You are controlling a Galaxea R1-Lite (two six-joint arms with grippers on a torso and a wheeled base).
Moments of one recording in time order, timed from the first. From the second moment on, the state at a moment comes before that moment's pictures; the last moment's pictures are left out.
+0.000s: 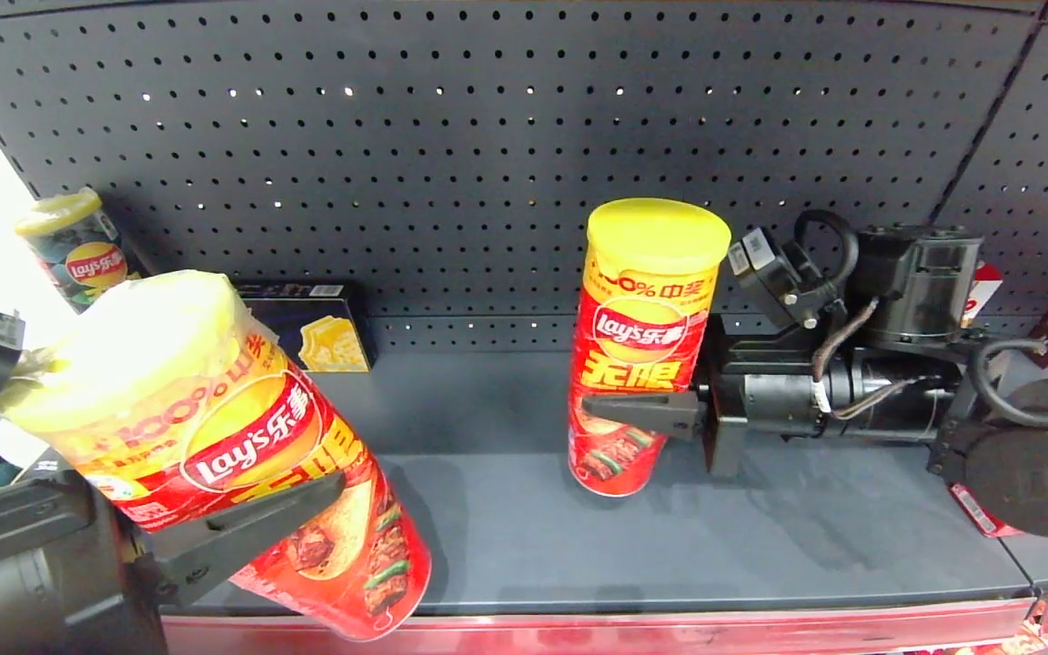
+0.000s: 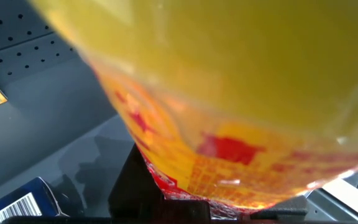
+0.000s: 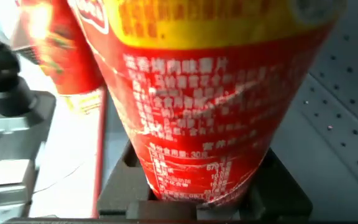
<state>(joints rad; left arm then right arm) -0.57 1.05 -0.51 -0.43 -0.23 -0.04 0.57 1.72 -0.96 -0.65 0.82 -0.26</state>
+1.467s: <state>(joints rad) -0.56 1.05 -0.50 -0.43 -0.23 -0.04 0.60 1.79 -0.73 -0.89 0.78 -0.26</state>
